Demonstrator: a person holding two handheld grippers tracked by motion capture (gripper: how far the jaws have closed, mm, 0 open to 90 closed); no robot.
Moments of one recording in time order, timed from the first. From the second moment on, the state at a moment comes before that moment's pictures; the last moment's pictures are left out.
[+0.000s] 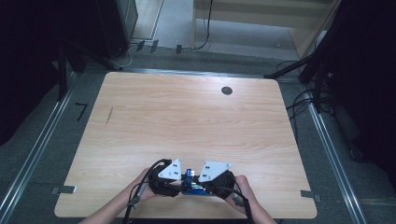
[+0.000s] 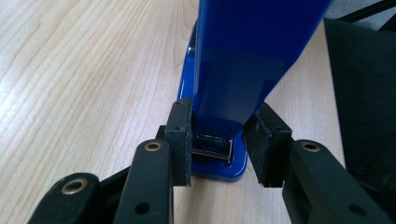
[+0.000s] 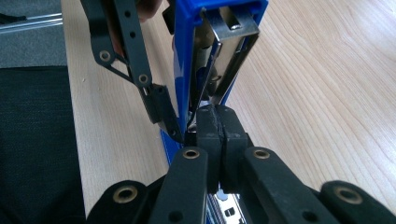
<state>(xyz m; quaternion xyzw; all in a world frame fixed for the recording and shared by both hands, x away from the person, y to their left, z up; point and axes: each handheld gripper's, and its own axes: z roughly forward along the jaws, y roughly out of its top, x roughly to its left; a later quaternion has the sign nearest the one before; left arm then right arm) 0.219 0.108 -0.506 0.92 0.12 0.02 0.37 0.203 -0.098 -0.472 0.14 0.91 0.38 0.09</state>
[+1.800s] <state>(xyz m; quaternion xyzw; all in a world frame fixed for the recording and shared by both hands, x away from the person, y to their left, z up) 0.214 0.089 -0.503 0.94 0.11 0.06 0.32 0.206 -0.143 -0.450 0.24 0.90 0.35 0.07</state>
